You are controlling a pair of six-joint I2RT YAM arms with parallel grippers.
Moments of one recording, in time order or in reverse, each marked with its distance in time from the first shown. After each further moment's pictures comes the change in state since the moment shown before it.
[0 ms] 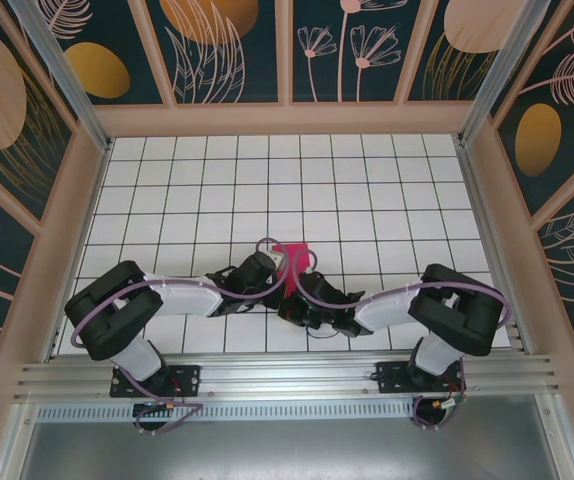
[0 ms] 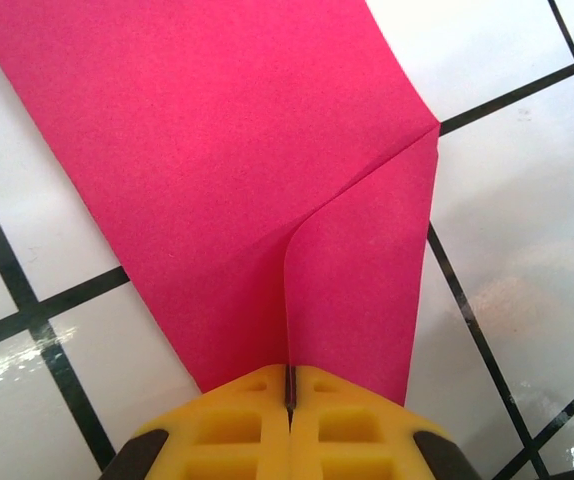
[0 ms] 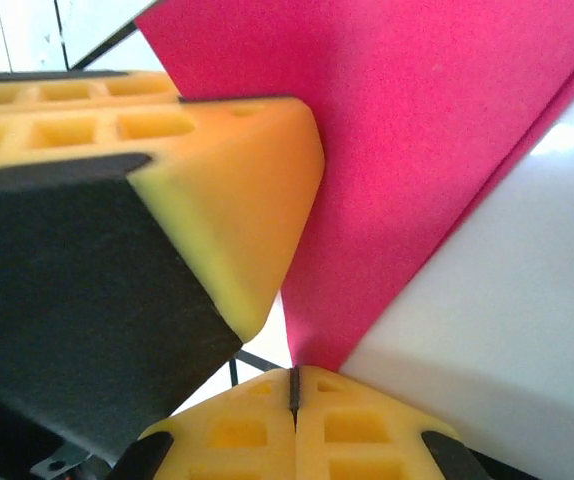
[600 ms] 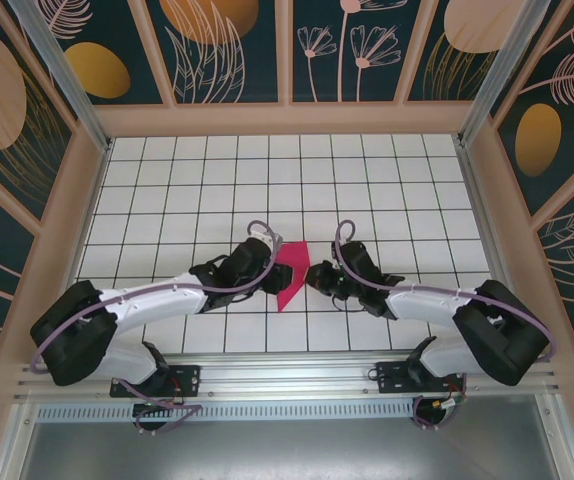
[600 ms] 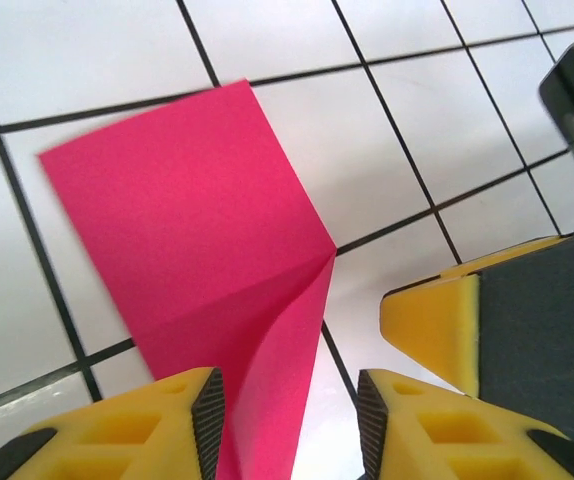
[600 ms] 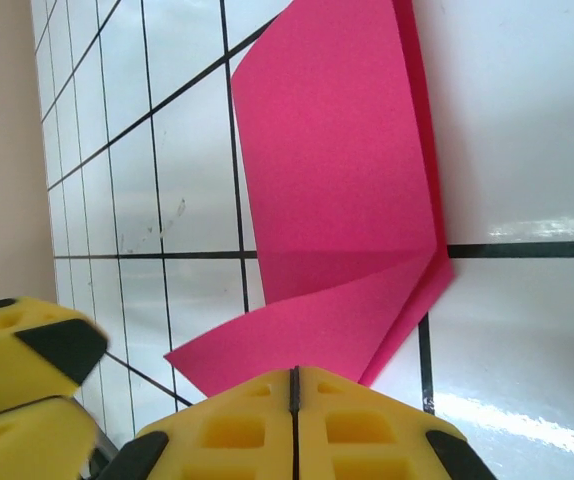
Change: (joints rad) left arm -0.003 -0.231 0.095 -0.190 -0.085 -0.063; right arm -0.331 -0.215 -0.035 -0.094 -0.146 -0.189
